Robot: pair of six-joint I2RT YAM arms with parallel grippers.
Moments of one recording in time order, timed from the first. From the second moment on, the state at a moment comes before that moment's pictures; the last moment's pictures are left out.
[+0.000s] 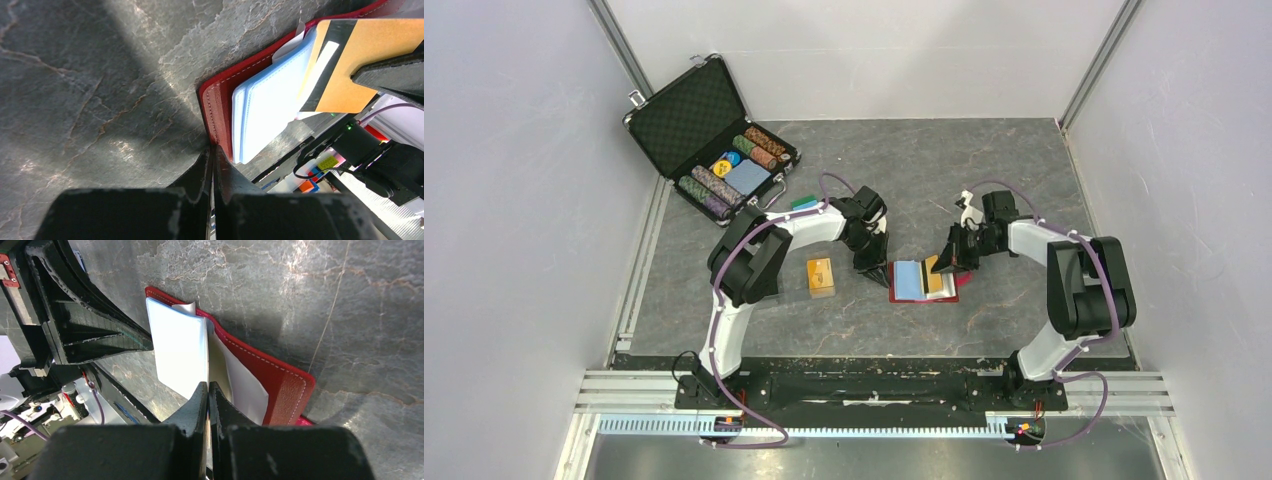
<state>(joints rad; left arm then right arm) -0.71 2.13 1.44 -0.57 0.52 -0.62 0.08 1.67 0.86 -0.40 -0.70 0.22</state>
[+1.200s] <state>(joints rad) -0.71 2.13 1.45 -0.57 0.53 -0.62 0.08 1.62 0.70 -0.16 -0.80 0.28</state>
